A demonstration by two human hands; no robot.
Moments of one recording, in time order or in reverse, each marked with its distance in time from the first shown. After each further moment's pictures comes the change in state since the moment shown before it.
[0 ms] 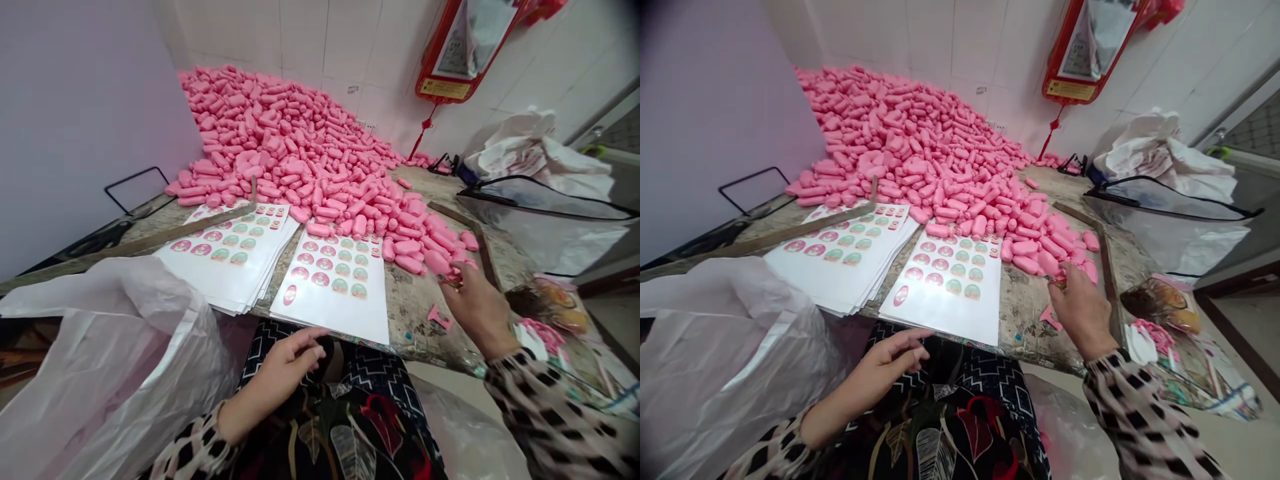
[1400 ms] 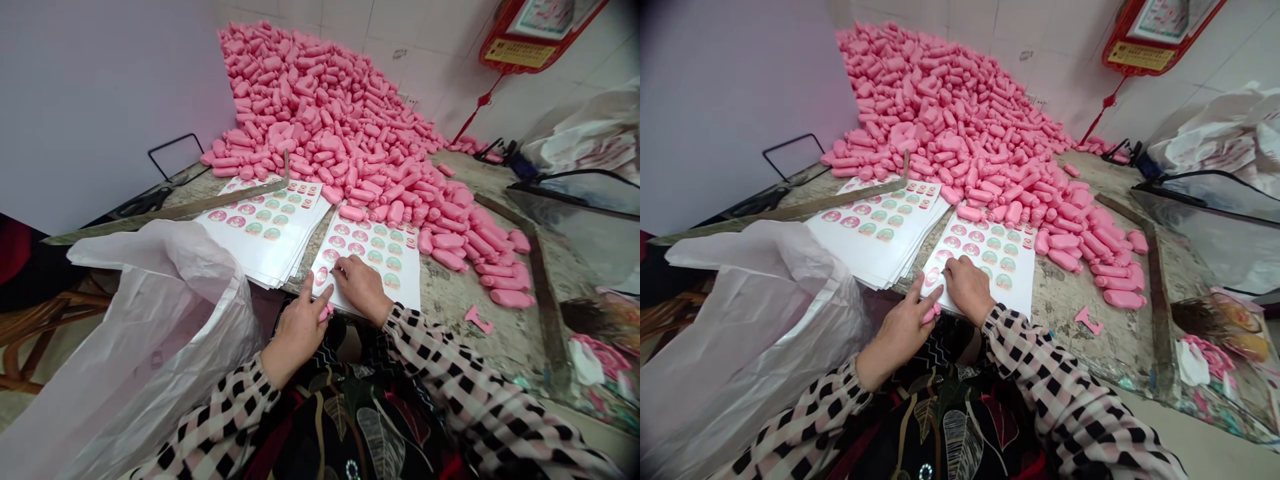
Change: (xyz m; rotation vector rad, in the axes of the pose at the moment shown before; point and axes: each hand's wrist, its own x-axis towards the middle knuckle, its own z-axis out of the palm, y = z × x) left_hand 0.013 -0.025 -0.024 1.005 0.370 0.194; right_hand -0.047 -0.211 0.053 0.189 -0.351 -0.595
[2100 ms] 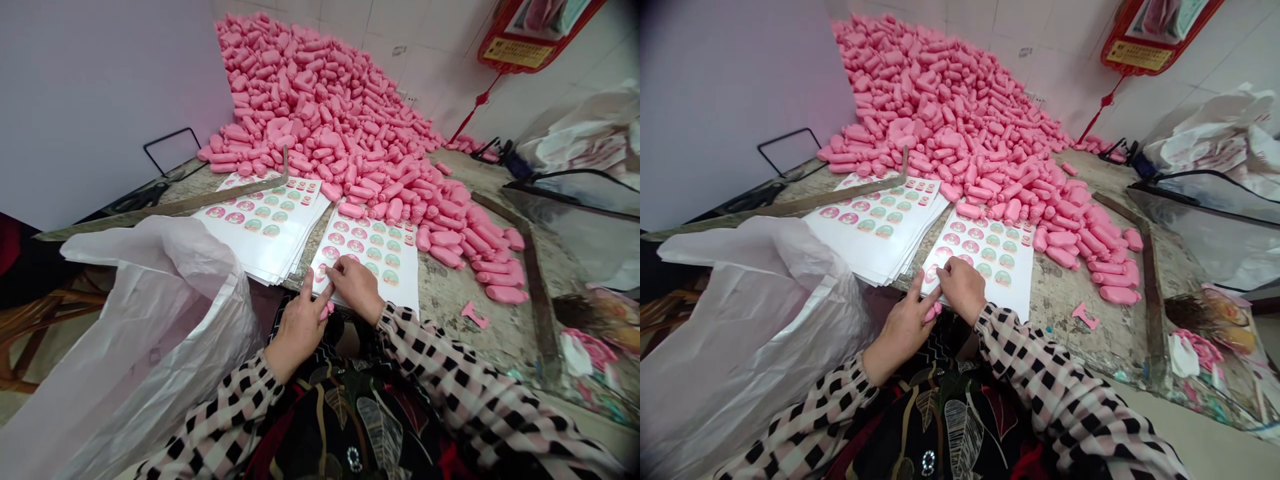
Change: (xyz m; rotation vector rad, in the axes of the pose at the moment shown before) left_hand -0.001 -0.001 0.008 0.091 0.037 0.023; right_hand -0.002 -0.011 0.008 0.251 -0.017 0.210
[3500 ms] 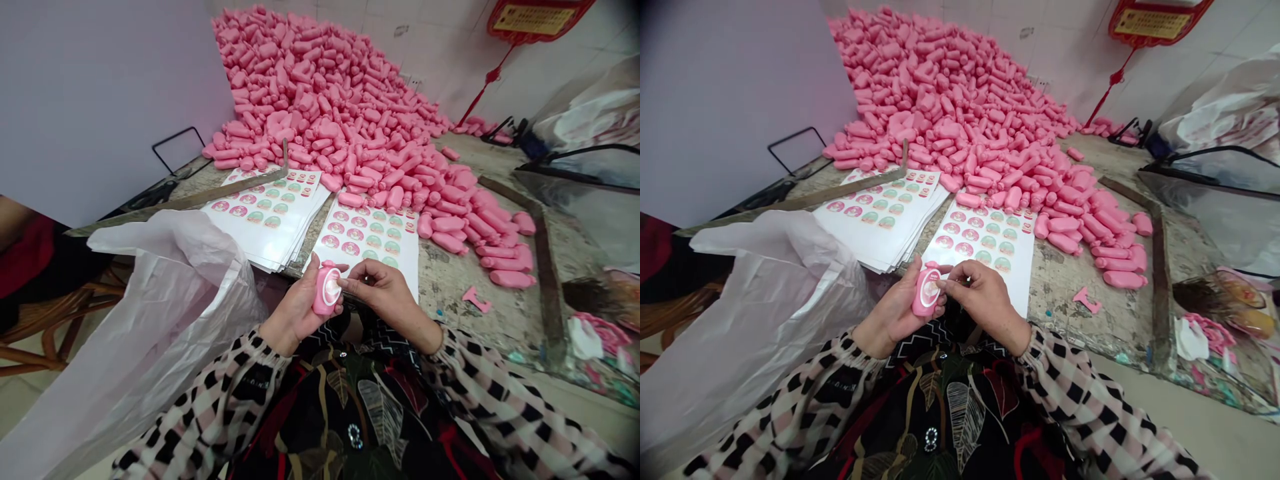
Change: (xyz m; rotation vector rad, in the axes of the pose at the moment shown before) left_hand 0.018 0.030 -0.040 -2.100 -0.358 -0.589; right_hand -0.058 0.019 -0.040 0.733 -0.001 -0.233
